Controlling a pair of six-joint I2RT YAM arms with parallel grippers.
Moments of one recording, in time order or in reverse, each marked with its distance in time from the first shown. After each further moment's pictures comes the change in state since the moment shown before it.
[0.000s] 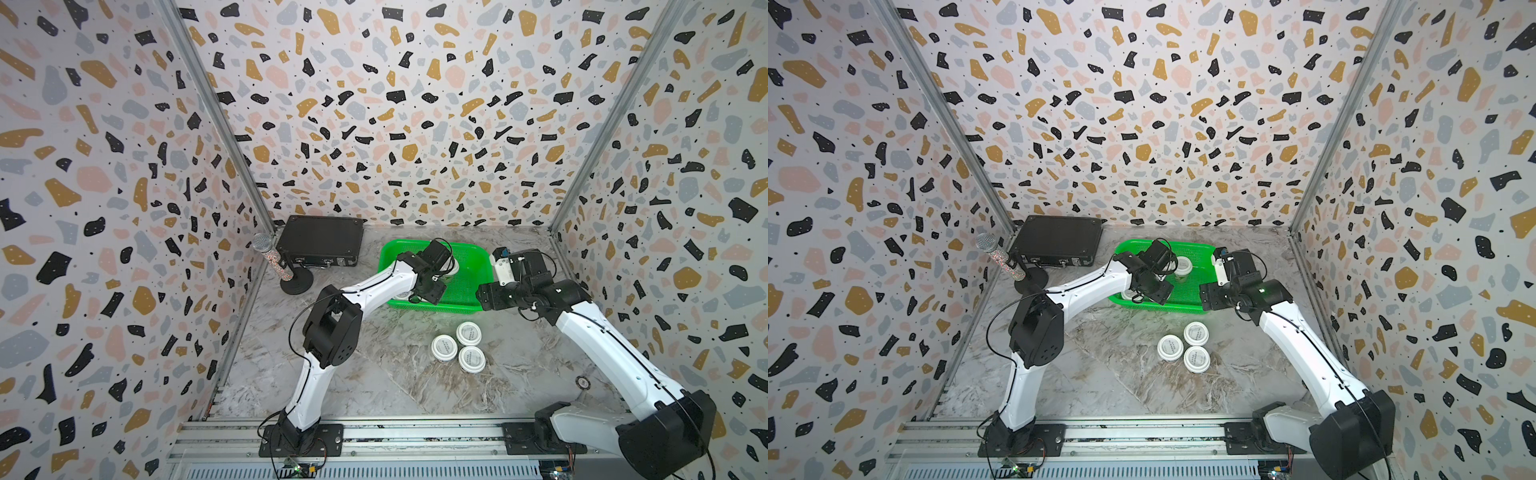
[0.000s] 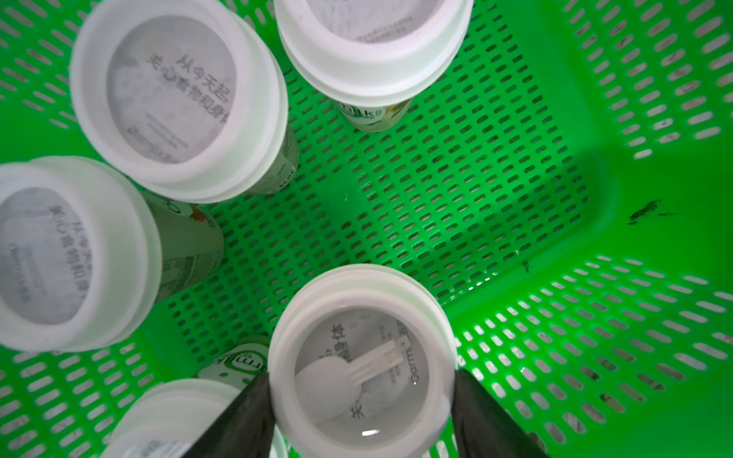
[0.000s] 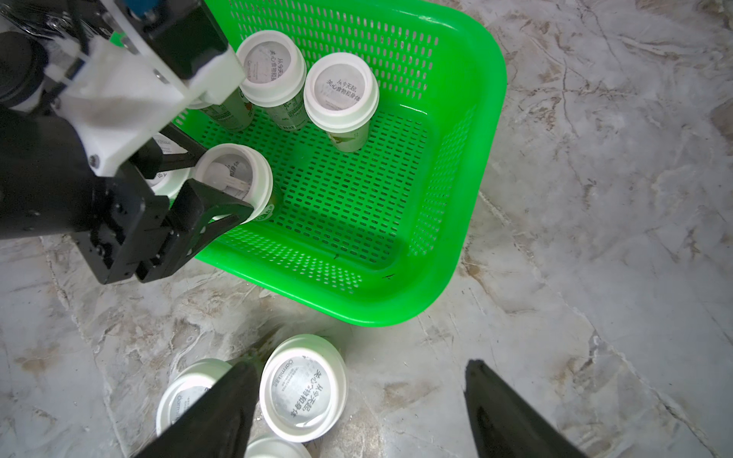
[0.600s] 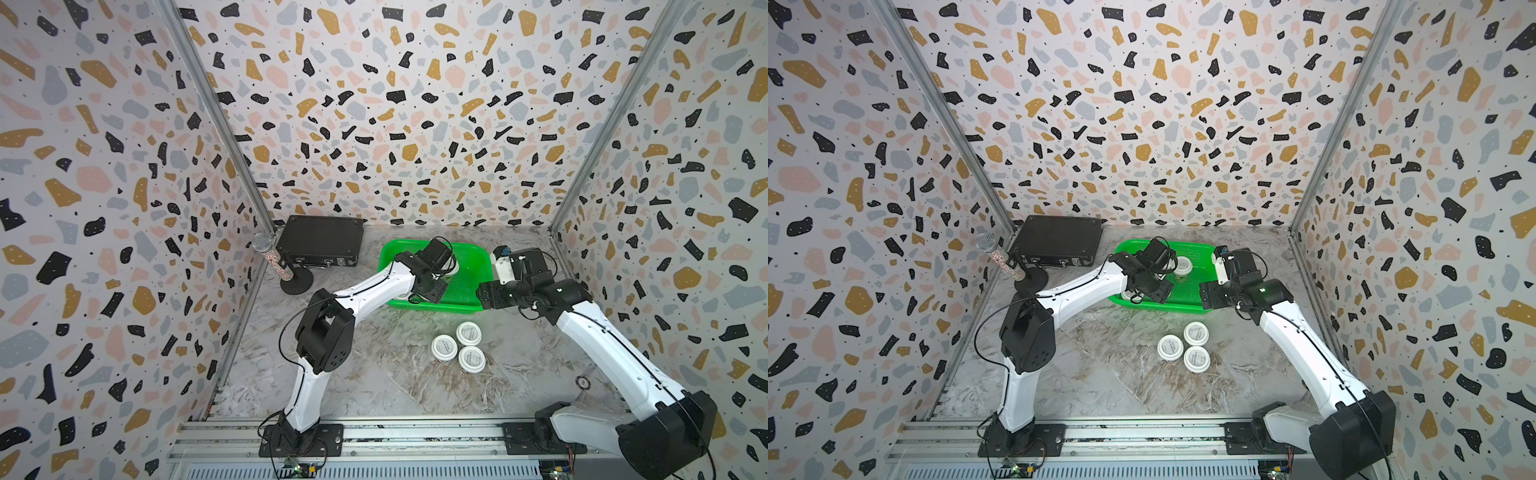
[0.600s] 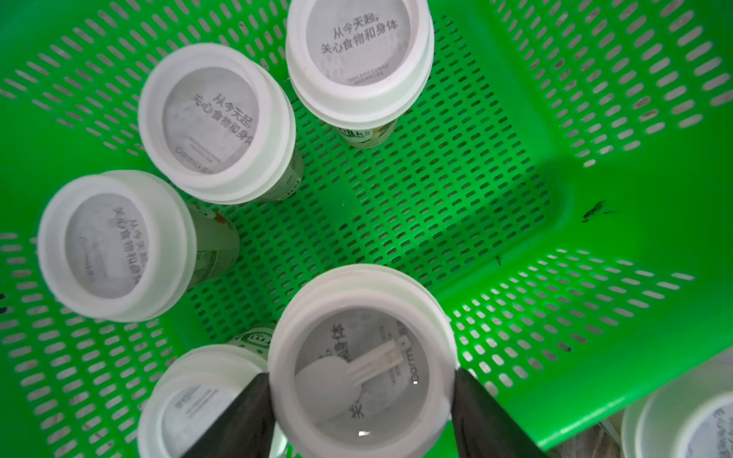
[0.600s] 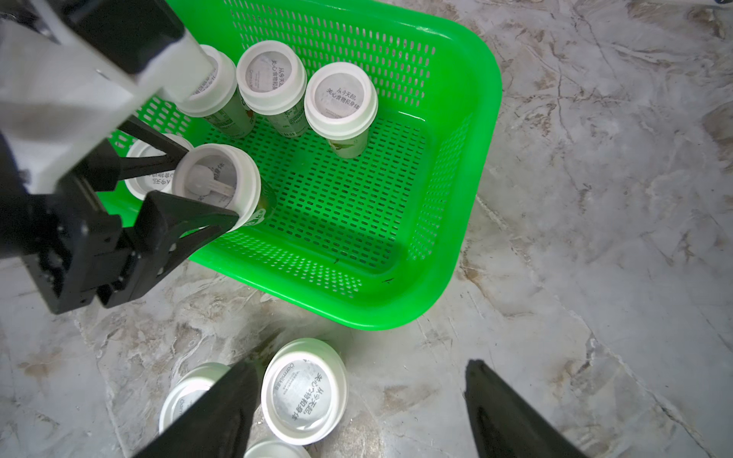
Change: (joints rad) left arm -0.013 -0.060 -0.030 0.010 -0.023 0.000; right arm 0.000 0.000 0.007 0.000 0.004 0.003
